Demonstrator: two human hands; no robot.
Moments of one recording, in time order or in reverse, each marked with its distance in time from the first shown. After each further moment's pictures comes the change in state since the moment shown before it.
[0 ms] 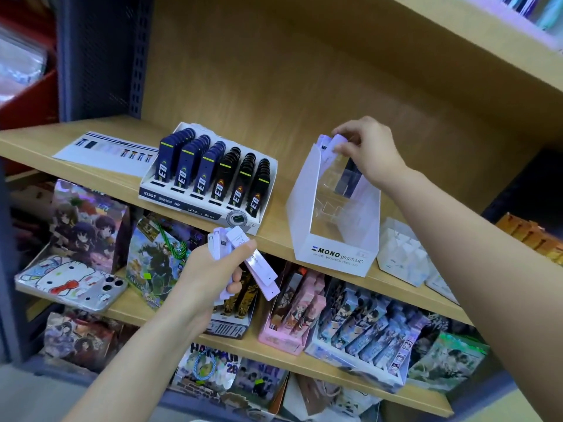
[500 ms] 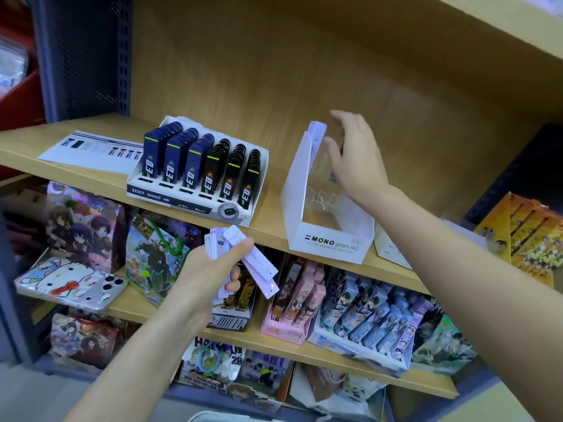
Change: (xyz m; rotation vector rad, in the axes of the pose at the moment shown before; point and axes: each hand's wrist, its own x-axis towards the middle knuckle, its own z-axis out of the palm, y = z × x) left_hand -0.001 -0.006 0.006 0.010 -0.006 -0.055; right_hand -0.037 -0.006 0.025 0.008 0.184 -0.004
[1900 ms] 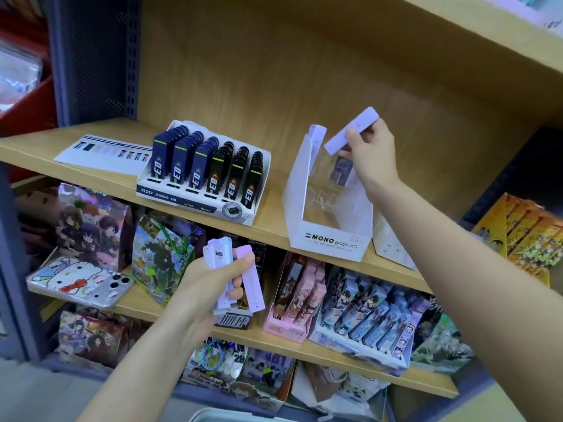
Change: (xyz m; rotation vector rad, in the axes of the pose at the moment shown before) left_hand -0.019 -0.005 -0.004 -0.117 -0.017 -0.055; right_hand 0.000 -0.006 -0.018 0.633 0.121 0.400
